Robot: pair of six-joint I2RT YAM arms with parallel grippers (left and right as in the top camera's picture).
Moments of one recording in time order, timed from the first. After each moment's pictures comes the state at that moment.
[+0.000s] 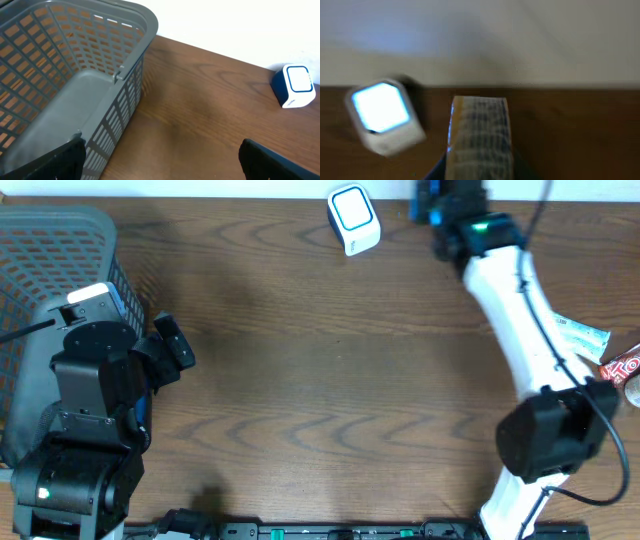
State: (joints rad) left arm -0.17 0.93 1.36 -1.02 -0.40 -0.35; right arm 0.21 1.96 1.90 -0.55 0.30 0.08
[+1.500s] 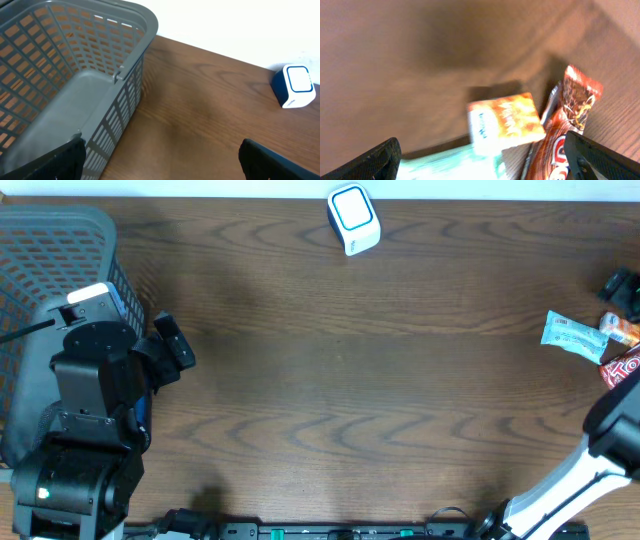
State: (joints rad) left arm -0.17 0.93 1.36 -1.02 -0.40 -0.35; right arm -0.59 2.11 1.80 -0.68 0.07 0.08
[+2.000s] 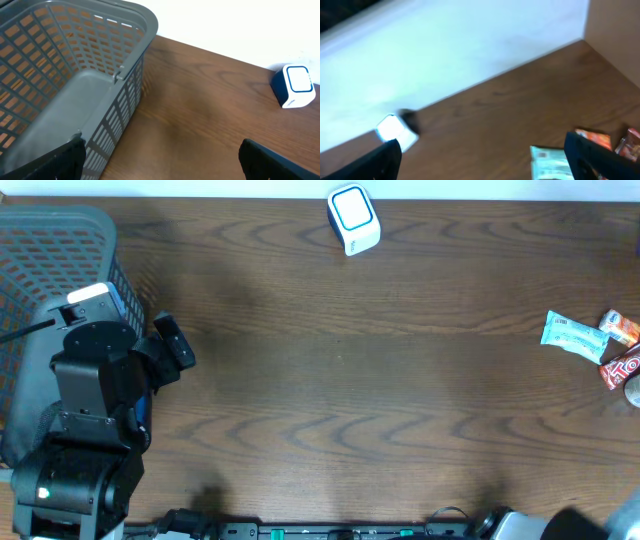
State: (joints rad) left arm -0.17 0.93 1.36 -1.02 -0.40 -0.35; right arm -0.58 1.45 1.82 -0.89 -0.46 0.13
